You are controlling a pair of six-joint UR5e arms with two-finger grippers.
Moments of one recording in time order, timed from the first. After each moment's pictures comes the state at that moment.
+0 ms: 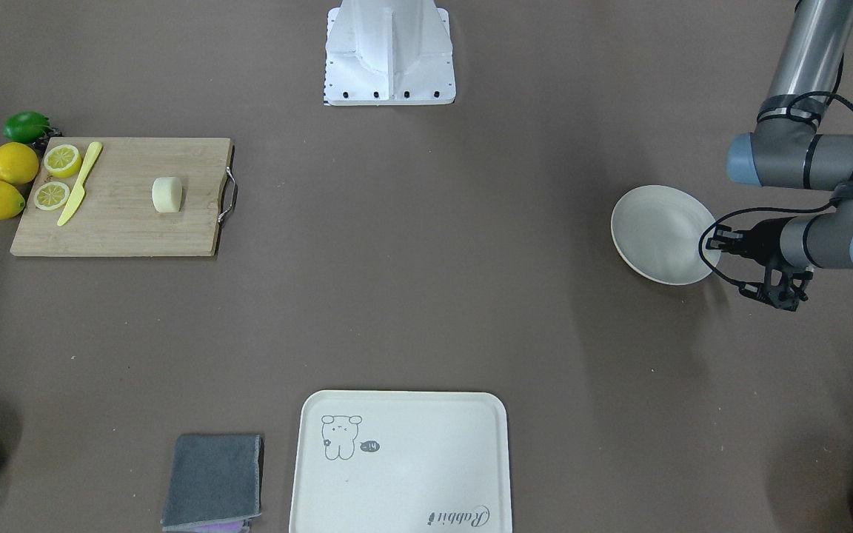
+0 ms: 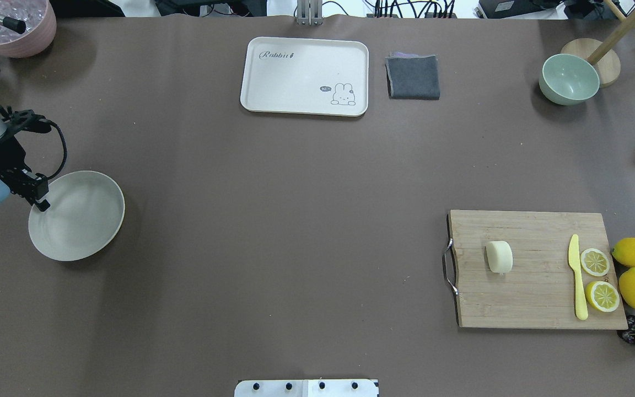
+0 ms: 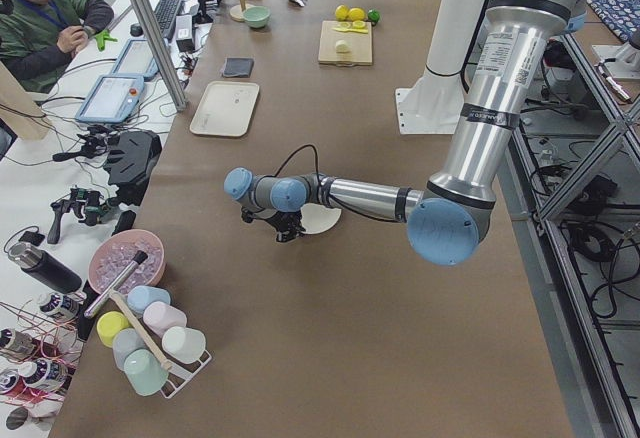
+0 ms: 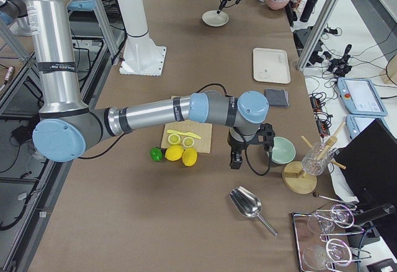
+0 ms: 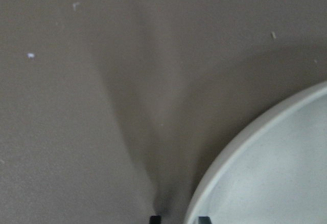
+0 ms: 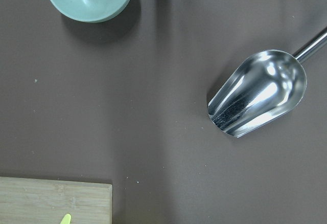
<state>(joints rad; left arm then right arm) -1.04 -1.85 -1.36 -1.49 -2.56 -0.02 1.59 -1.46 1.70 -1.88 2.41 -0.06</state>
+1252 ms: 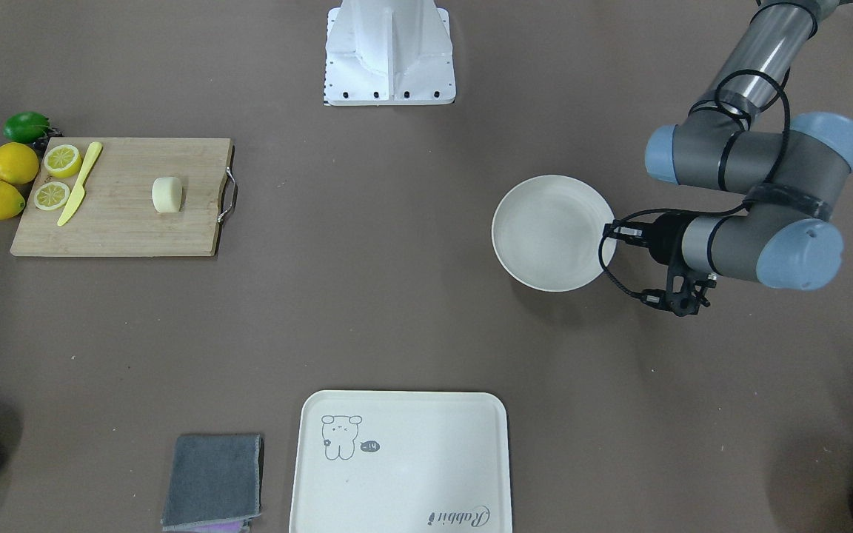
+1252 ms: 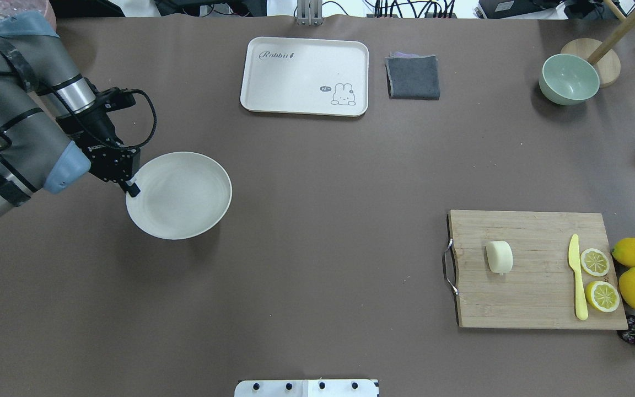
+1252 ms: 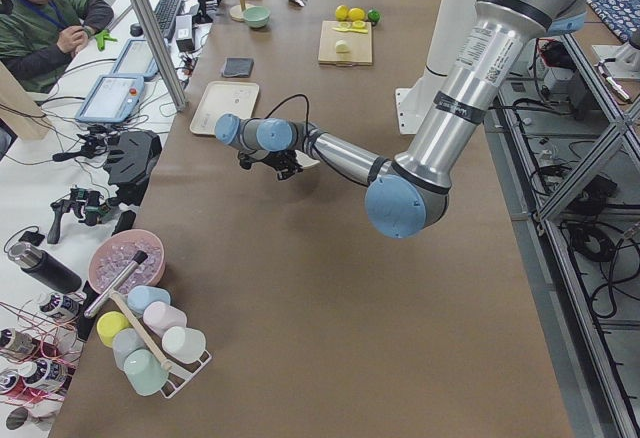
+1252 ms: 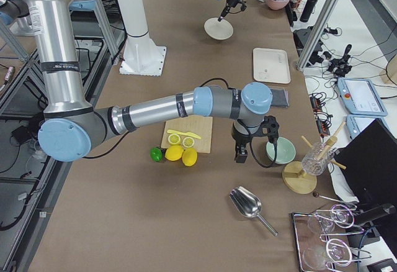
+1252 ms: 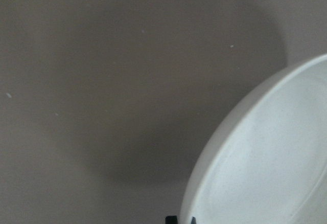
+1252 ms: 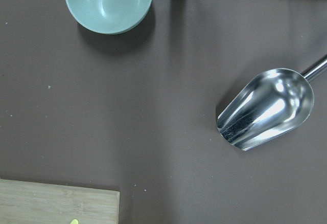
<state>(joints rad) -0.94 -2.07 -1.43 -1.29 -2.80 -0.28 1.58 -1.43 1.71 -1.88 2.41 -0.06</state>
